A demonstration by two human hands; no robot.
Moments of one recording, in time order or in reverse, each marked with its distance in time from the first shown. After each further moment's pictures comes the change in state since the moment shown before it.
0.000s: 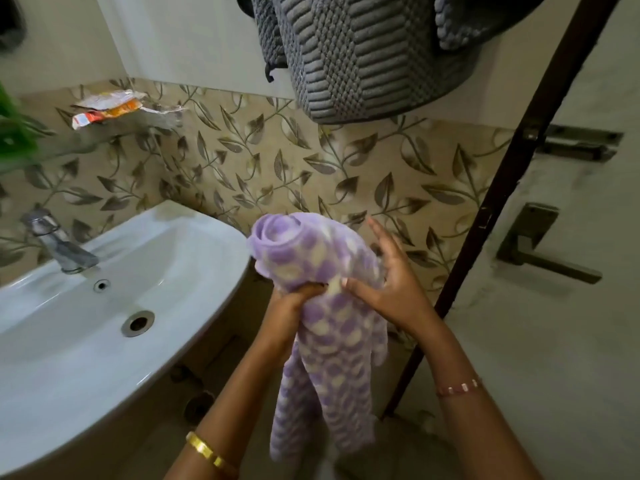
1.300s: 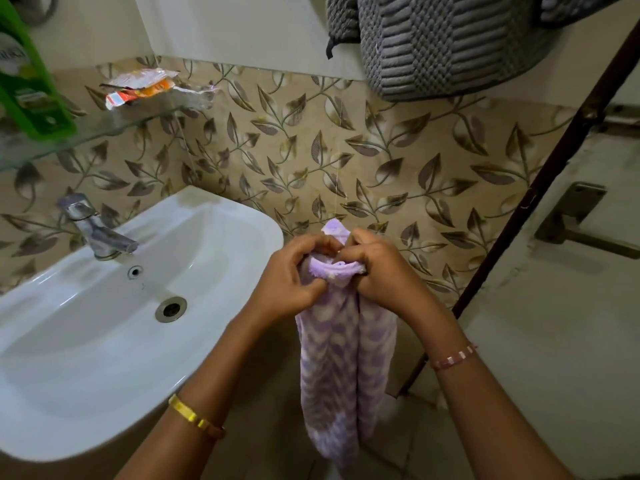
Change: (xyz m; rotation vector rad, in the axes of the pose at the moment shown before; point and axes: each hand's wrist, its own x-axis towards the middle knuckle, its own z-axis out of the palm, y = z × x) left_hand -0.001 0.043 -0.100 0.659 -0.323 0.589; right_hand 0.012 -0.041 0.094 -0.523 -0.152 -0.266
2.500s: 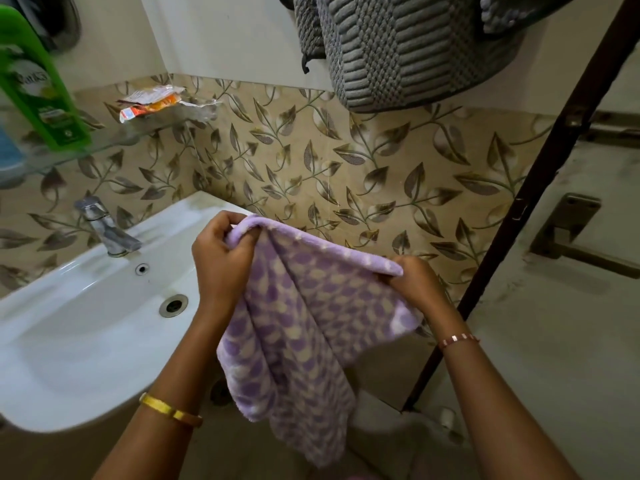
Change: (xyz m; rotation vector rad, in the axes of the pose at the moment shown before) left_hand 0.017 0.014 0.001 0.216 0.719 -0.110; right_hand -0.023 0.128 -0.017 0.018 -0.056 0.557
